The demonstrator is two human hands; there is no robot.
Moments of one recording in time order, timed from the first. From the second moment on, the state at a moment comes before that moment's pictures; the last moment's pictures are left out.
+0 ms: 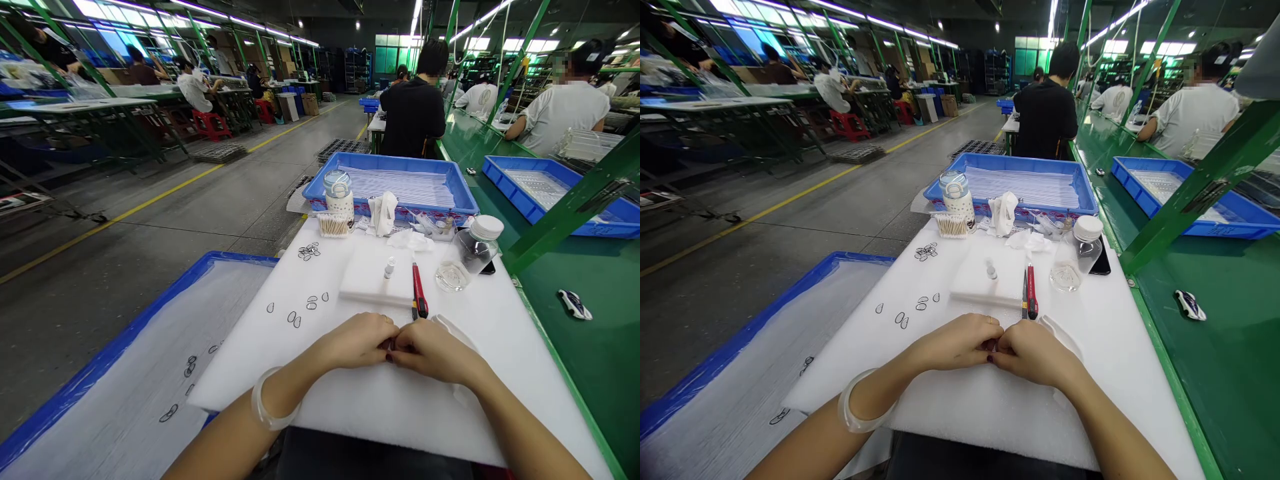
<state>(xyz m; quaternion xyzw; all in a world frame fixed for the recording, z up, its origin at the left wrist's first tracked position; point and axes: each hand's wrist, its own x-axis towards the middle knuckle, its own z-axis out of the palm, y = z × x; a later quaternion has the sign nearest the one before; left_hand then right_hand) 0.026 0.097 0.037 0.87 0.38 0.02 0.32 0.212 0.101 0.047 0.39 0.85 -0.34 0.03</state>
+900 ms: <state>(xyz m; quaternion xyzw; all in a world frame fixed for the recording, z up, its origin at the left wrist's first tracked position) 0.026 0.096 0.037 0.87 0.38 0.03 0.33 0.212 0.101 0.047 0.39 0.86 -0.34 0.04</state>
